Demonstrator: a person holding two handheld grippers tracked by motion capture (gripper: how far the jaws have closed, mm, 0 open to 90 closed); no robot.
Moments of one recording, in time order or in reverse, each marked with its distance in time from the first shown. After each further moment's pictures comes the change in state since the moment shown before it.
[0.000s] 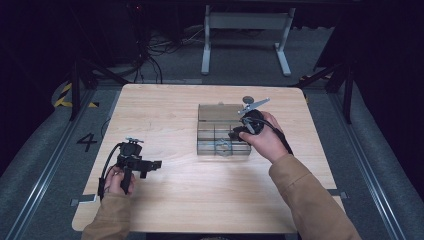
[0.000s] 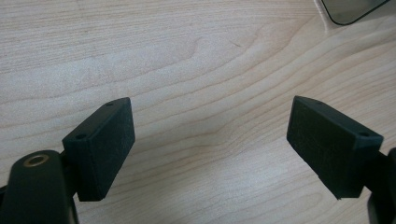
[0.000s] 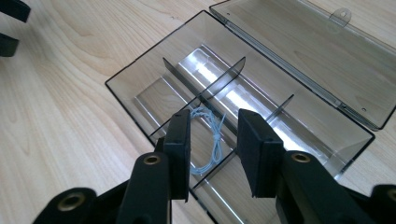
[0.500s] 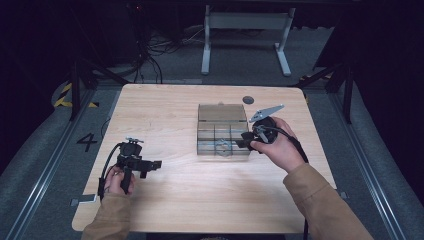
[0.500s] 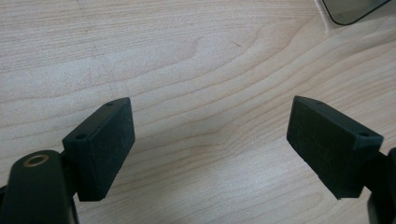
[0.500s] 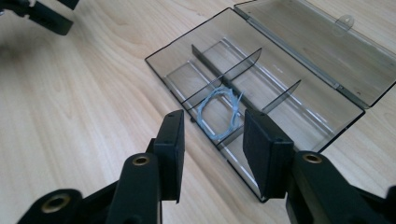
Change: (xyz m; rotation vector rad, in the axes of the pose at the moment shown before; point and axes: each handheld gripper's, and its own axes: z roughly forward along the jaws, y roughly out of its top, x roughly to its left) left arm 0.000 0.000 0.000 0.000 0.000 -0.003; right arm 0.014 -0.023 -0.039 -0.030 0.041 -0.071
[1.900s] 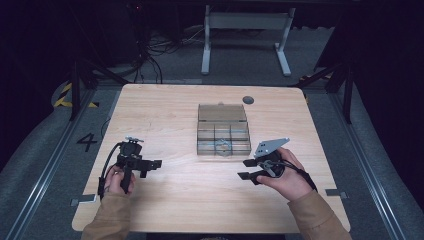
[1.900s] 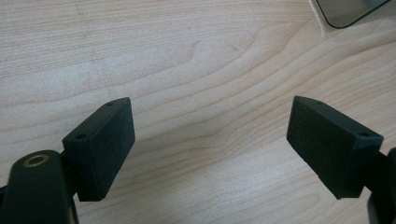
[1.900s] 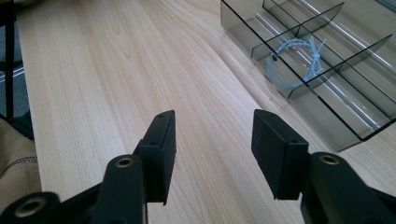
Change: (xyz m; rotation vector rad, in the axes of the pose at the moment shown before) left arm -0.001 0.002 -0.001 -0.003 -0.008 0.005; right arm 0.048 -0.061 -0.002 -0.010 0.081 -0.093
